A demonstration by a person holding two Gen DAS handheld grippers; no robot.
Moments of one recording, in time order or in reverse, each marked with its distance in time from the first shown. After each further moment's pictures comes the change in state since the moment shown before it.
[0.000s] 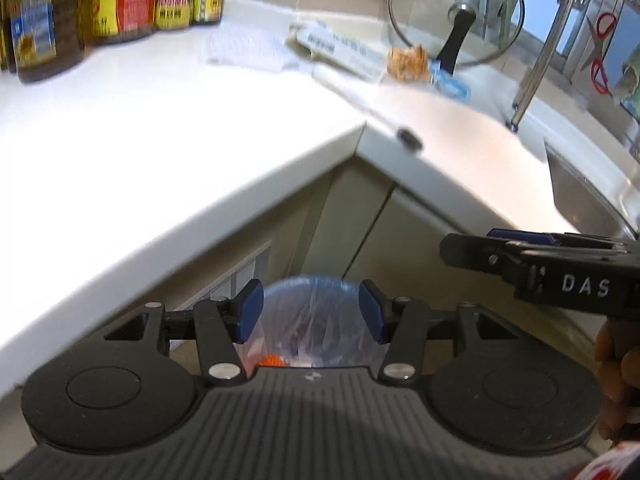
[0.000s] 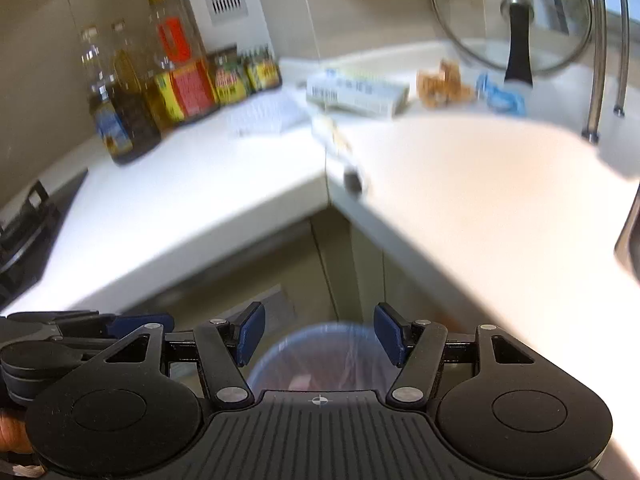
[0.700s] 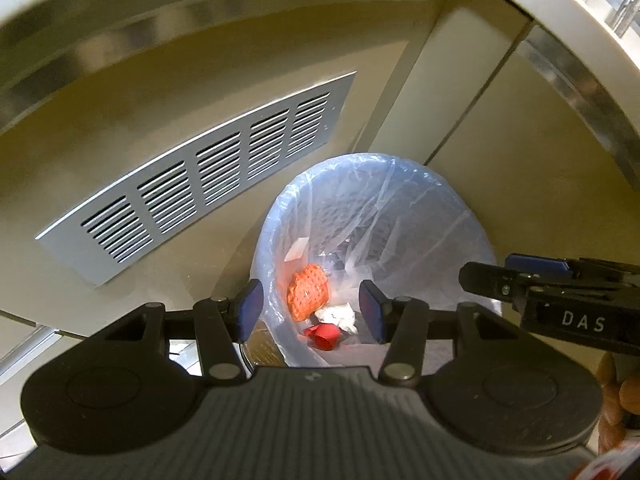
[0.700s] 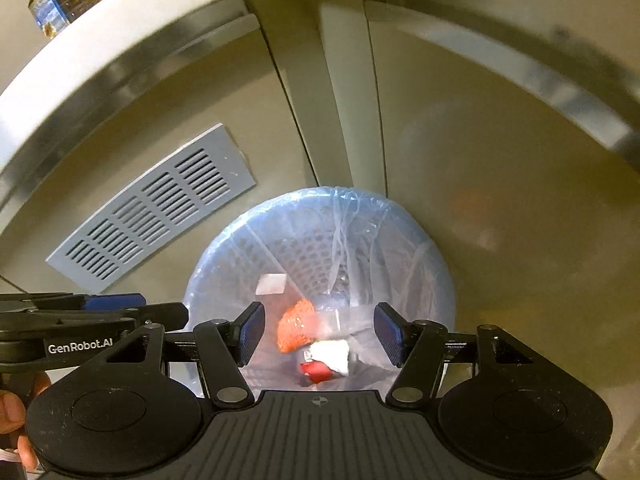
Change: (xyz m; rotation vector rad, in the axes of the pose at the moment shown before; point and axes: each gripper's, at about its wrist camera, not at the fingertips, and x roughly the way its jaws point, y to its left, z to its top) left arm 0.102 0.045 -0.091 -0.105 0.245 0.085; right arm 0.115 -0.033 -0.099 0.053 0.281 -0.009
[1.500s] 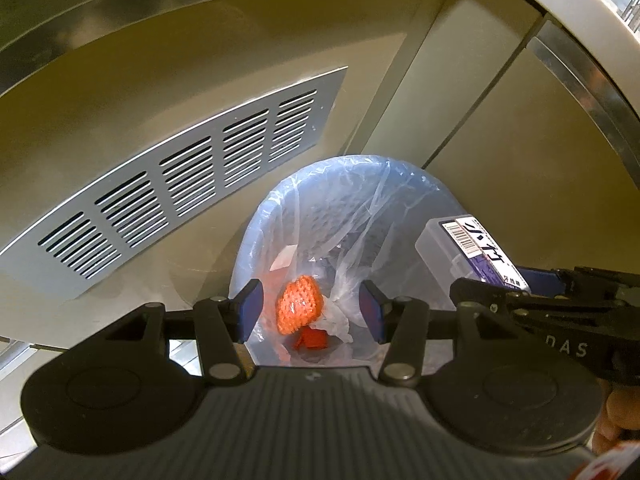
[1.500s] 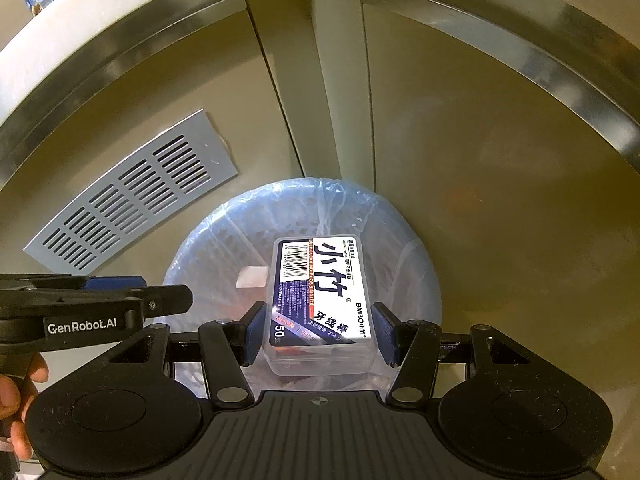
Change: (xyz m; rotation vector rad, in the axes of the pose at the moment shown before) left arm 0.028 -0.003 0.009 -0.010 0.014 -0.009; right arm 0.022 -0.009 0.006 -0.037 0.049 -0.034
